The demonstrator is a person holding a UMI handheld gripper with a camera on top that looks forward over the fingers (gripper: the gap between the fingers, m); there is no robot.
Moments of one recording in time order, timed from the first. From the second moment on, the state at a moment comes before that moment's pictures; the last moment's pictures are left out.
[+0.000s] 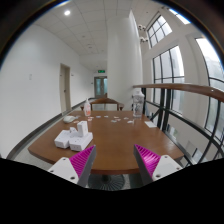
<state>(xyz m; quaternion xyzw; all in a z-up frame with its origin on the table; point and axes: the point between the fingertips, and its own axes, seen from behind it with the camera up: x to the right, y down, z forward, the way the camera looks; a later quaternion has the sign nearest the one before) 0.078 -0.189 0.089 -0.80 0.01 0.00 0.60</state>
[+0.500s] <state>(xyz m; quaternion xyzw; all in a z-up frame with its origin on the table) -0.010 -0.087 0.072 -0.80 -0.06 0.03 0.59</state>
